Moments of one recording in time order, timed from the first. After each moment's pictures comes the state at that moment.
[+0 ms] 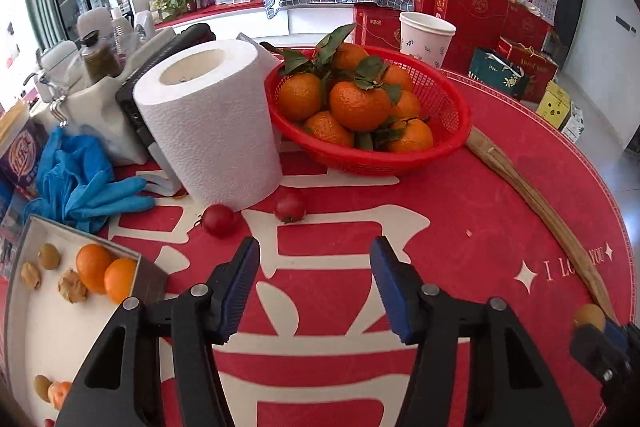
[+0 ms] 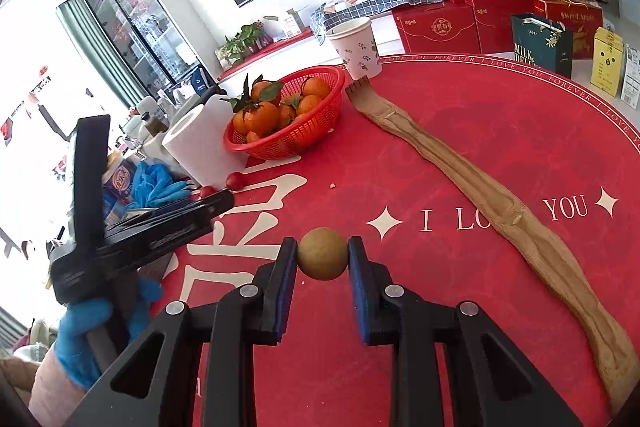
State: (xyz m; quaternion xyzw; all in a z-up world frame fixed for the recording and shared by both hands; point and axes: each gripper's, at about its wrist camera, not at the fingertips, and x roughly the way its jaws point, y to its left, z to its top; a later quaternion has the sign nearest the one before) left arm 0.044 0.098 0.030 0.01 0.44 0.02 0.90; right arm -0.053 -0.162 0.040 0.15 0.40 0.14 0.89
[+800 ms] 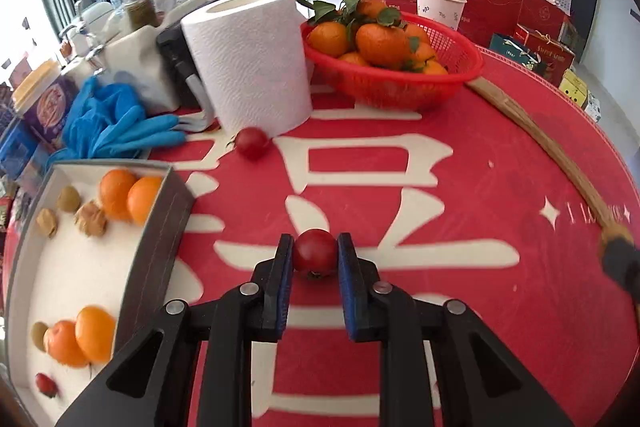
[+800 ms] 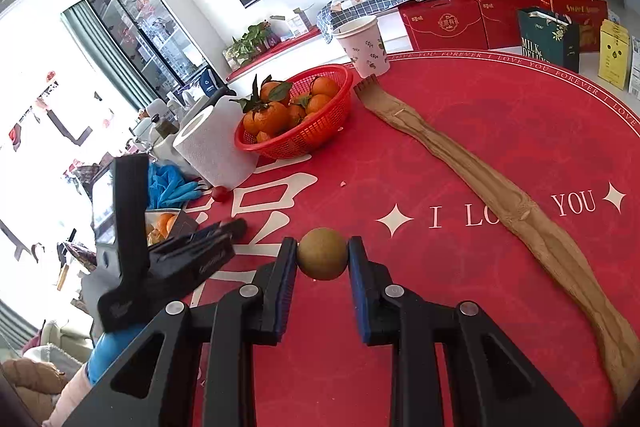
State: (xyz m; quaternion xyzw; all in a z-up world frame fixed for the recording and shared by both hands) left arm -0.025 0.114 0.012 0.02 0.46 0.06 0.89; right arm -0.057 -0.163 0.040 0.16 0.40 0.16 0.89
